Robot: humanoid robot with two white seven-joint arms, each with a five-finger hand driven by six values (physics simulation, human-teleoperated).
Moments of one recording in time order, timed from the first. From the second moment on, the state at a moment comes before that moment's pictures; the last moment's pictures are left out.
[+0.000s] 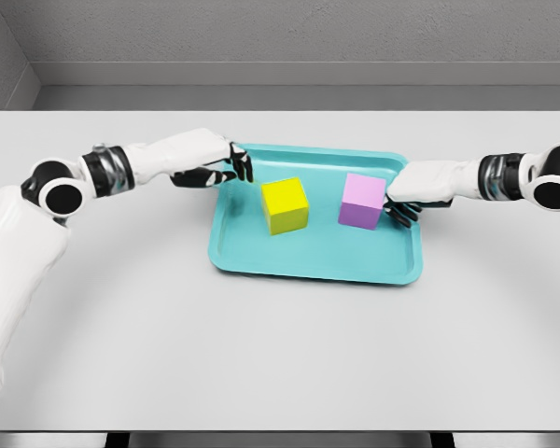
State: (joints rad) left arm -0.67 0.37 -0.42 -1.15 -0.44 -0.61 -0.61; right arm -0.88 -0.69 0.91 -1.19 0.45 -0.61 0.61
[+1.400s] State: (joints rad) left arm -0.65 0.24 -0.43 -1.11 -0.59 -0.61 -0.61; right arm -0.93 -0.61 0.92 -1.04 0.48 -0.61 0.61
